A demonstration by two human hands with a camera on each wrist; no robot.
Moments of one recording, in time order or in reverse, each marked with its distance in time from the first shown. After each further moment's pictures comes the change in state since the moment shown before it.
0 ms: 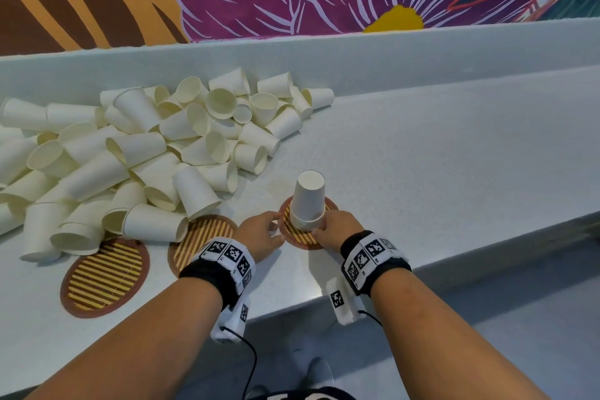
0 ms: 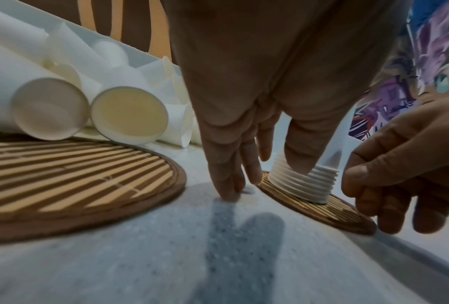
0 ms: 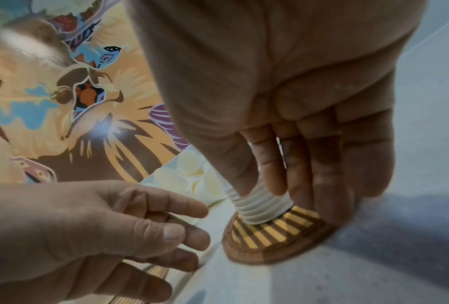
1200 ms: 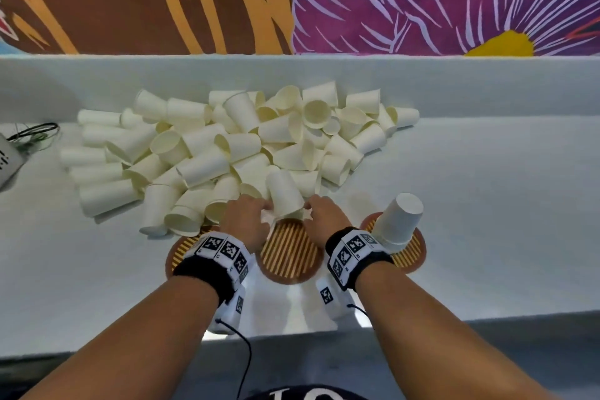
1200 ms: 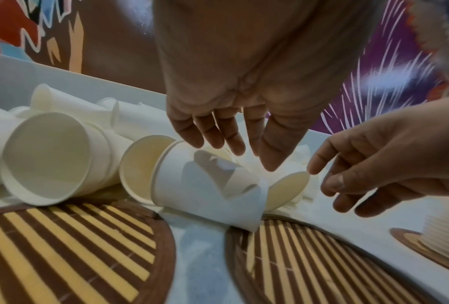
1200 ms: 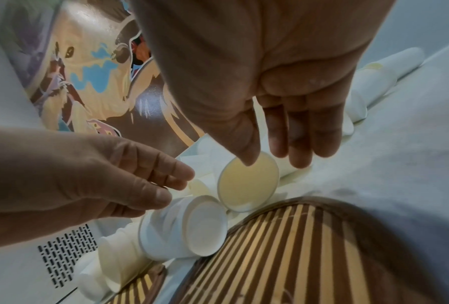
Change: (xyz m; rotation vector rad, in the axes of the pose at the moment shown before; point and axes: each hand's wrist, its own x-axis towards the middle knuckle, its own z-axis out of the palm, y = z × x) left_hand -0.046 -0.113 -0.117 0.245 0.332 -0.206; right_hand 0.037 -0.176 0.053 0.024 0.047 -0.259
